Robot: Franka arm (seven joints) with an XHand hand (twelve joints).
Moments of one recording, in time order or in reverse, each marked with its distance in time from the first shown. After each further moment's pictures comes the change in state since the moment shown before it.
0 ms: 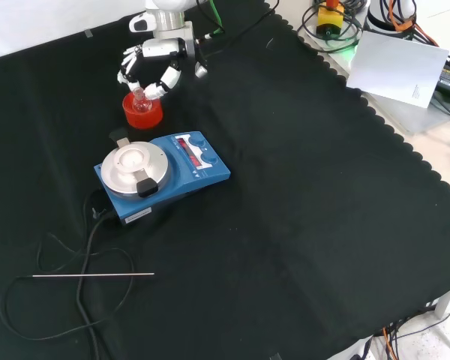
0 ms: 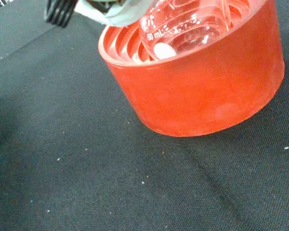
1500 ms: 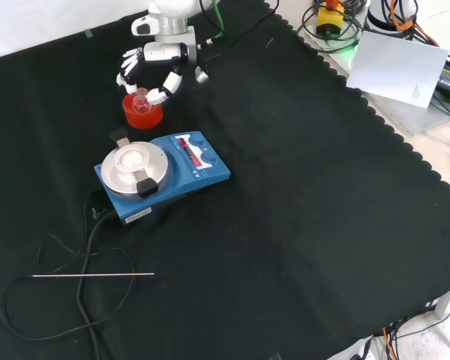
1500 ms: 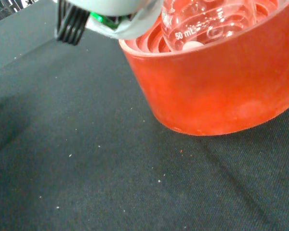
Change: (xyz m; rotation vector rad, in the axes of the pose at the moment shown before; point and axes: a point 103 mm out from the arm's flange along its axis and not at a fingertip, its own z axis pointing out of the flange) arm 0.009 0.001 0.008 -0.046 -0.020 -0.041
